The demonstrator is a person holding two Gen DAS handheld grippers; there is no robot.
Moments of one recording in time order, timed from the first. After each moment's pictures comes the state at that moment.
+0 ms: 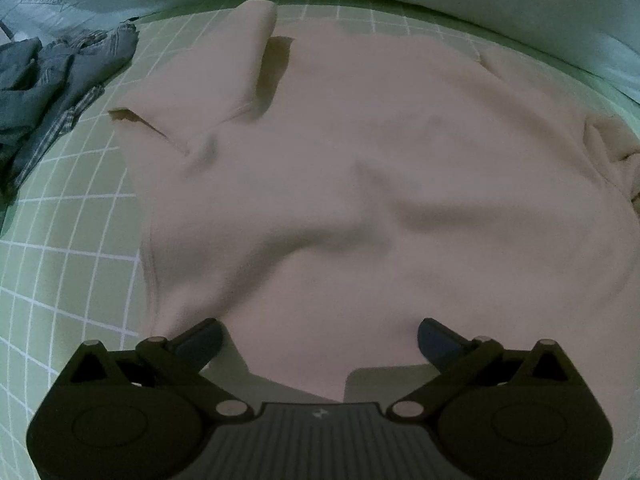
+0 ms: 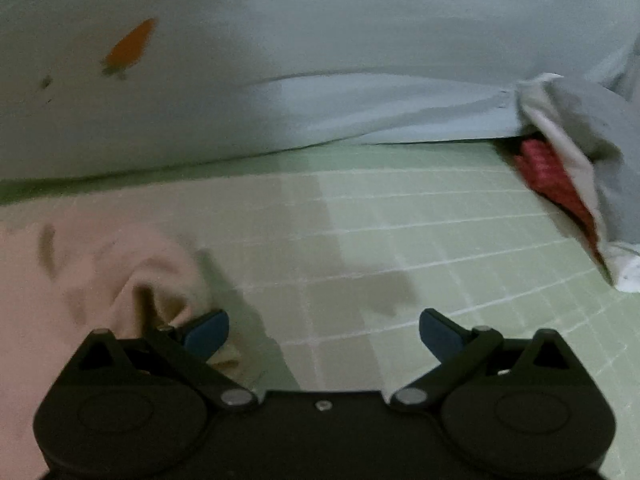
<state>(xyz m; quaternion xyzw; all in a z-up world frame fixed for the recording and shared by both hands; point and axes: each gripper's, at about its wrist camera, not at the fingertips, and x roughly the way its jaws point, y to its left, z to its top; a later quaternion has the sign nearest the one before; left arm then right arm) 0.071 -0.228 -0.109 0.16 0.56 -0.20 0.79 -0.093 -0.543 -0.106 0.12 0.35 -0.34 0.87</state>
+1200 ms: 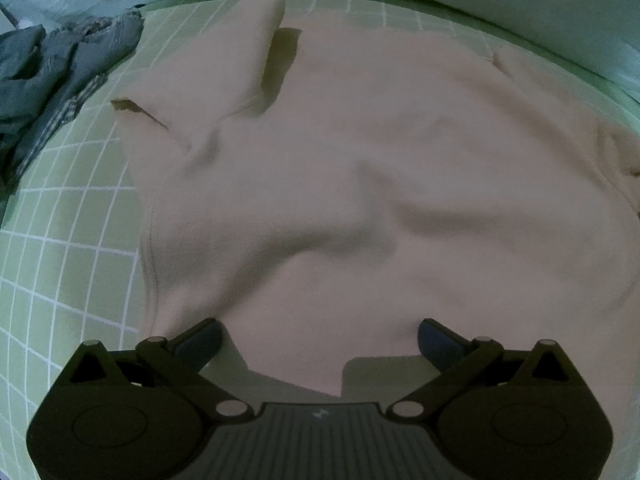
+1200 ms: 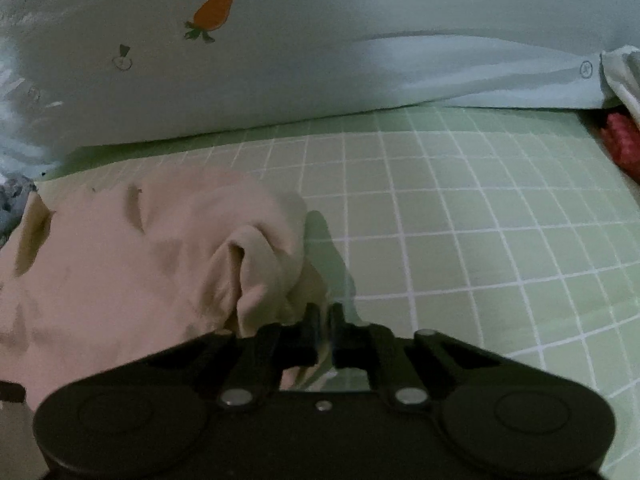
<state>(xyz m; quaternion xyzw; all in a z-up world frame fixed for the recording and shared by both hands) 0.080 -0.237 -0.110 0.16 0.58 -0.19 0.78 -0.093 -0.532 -0.110 0.17 0.38 -0.22 0.88</state>
